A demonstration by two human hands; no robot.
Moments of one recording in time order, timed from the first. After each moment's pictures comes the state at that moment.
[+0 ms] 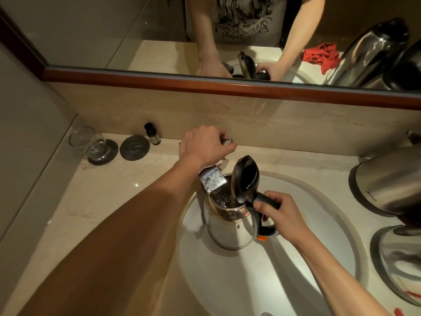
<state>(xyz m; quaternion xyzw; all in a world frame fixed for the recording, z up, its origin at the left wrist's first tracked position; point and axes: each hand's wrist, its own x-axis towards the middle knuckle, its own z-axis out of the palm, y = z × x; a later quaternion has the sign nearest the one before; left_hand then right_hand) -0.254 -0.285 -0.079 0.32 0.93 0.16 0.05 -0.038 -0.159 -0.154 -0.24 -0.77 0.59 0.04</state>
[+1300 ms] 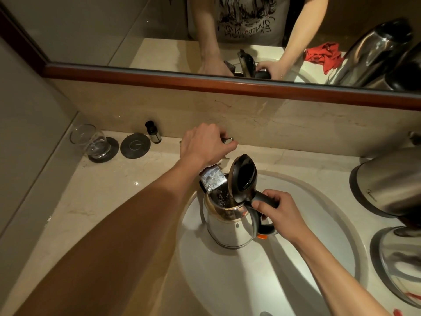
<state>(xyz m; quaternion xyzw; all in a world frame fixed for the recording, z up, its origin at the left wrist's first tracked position) -0.251 -0.283 -0.078 0.30 0.93 0.18 0.05 -0.039 -0.159 -0.152 -0.24 -0.78 0.58 0.03</state>
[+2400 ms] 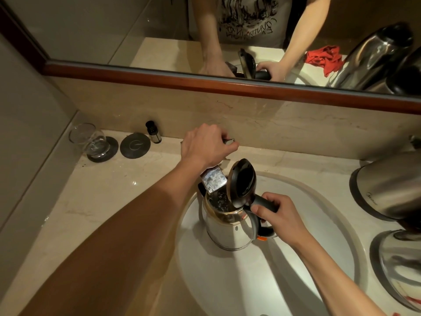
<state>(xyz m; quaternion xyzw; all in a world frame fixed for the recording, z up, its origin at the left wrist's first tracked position) -0.251 -0.283 -0.078 0.29 0.94 0.18 0.04 -0.039 -0.164 -0.149 -0.23 -0.79 0.57 0.03</state>
